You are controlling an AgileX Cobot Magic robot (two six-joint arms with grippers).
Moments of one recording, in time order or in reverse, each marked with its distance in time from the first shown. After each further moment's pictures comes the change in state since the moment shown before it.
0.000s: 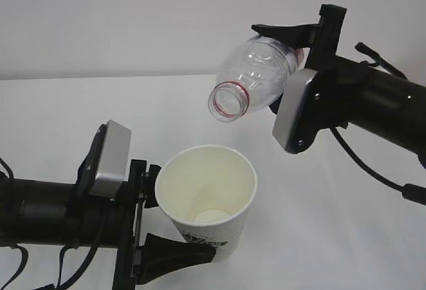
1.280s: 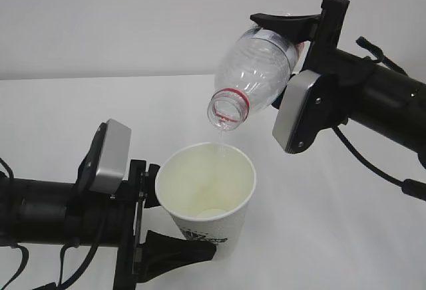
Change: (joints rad) left arm 0.000 0.000 0.000 -0.005 0.000 -0.026; right arm 0.000 0.000 0.000 0.002 -0.072 -0.094
